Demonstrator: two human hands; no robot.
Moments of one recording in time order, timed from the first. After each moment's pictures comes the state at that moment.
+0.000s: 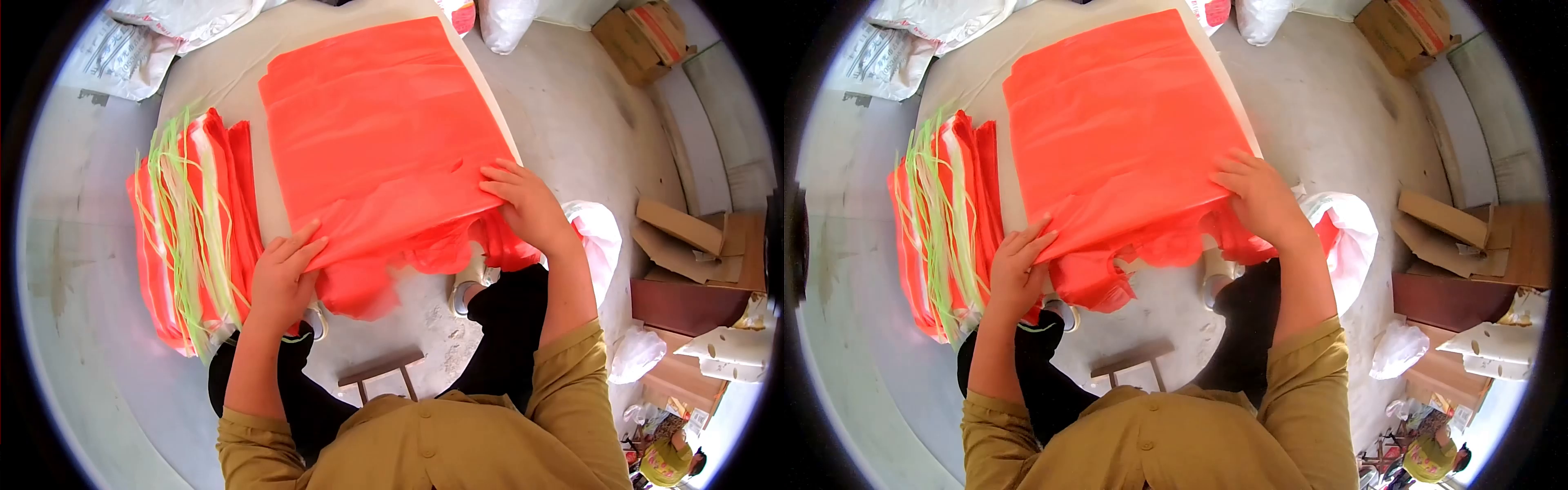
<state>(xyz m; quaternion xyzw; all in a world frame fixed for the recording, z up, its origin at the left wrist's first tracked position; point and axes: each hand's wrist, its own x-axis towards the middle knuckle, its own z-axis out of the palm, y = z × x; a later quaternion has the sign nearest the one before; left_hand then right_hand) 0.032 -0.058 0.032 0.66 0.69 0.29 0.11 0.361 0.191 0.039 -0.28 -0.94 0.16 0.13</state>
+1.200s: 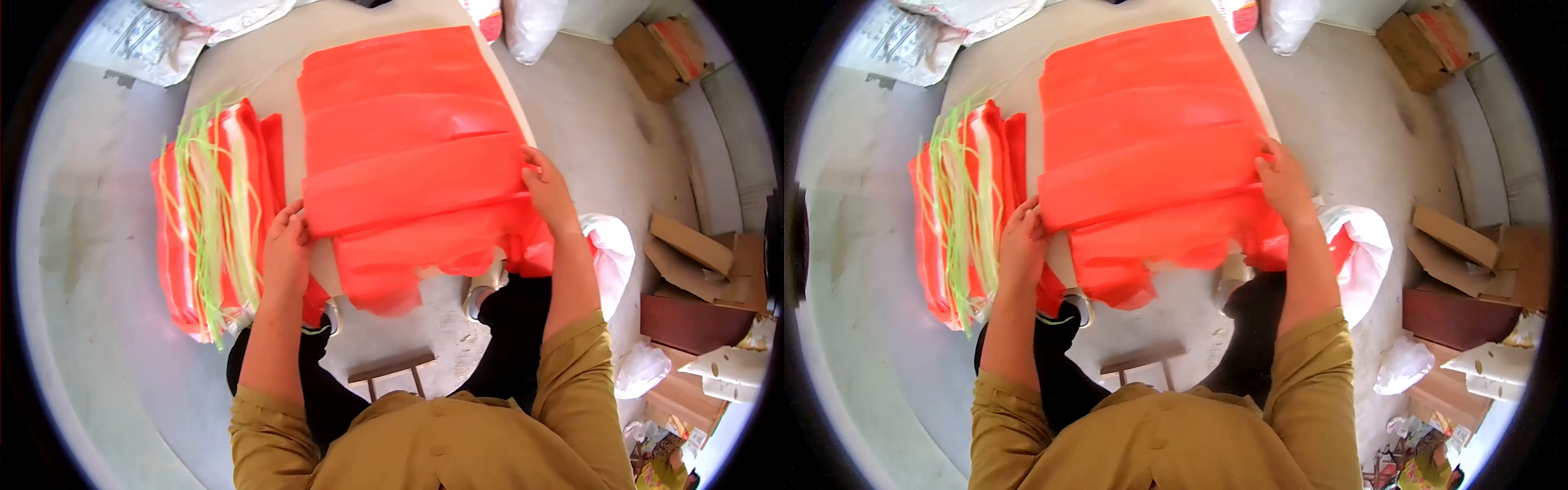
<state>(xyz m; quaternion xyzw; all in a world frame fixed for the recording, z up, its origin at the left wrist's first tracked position) 0.006 -0.042 0.001 0.08 0.59 0.68 0.43 0.342 0.226 -0.003 -0.49 -0.73 0.42 0.25</state>
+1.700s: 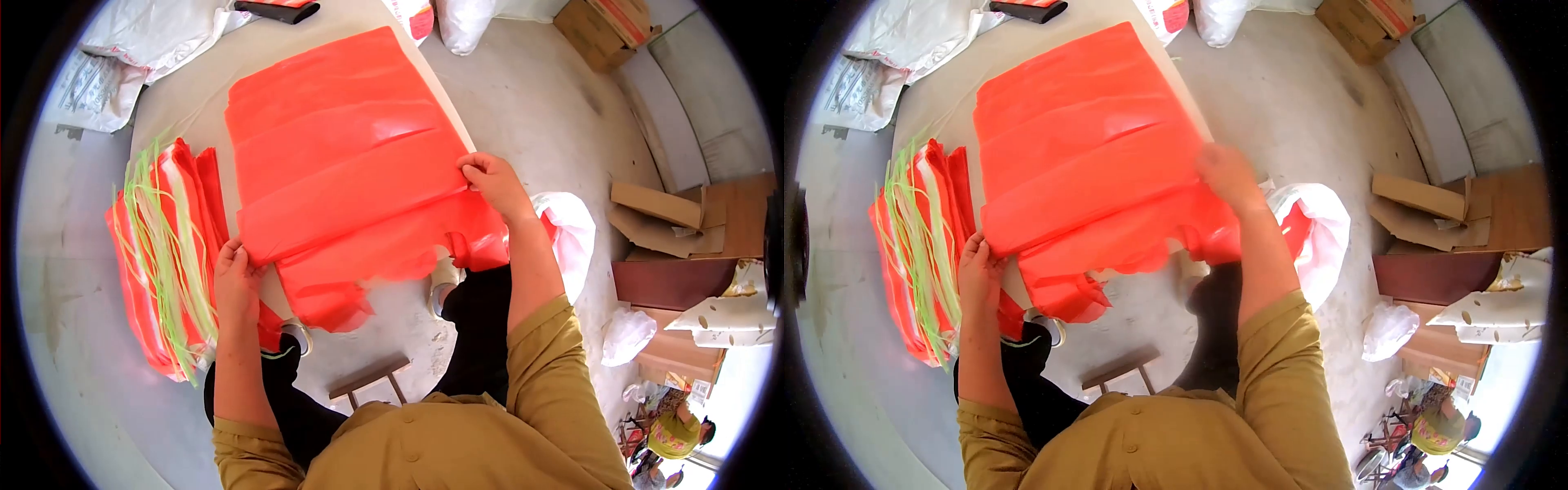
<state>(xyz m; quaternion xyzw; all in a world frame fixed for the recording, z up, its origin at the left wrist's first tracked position) -0.003 -0.049 -0.020 0.10 0.59 0.67 0.44 0.364 0.235 0.004 -0.53 -0.67 0.49 0.17</state>
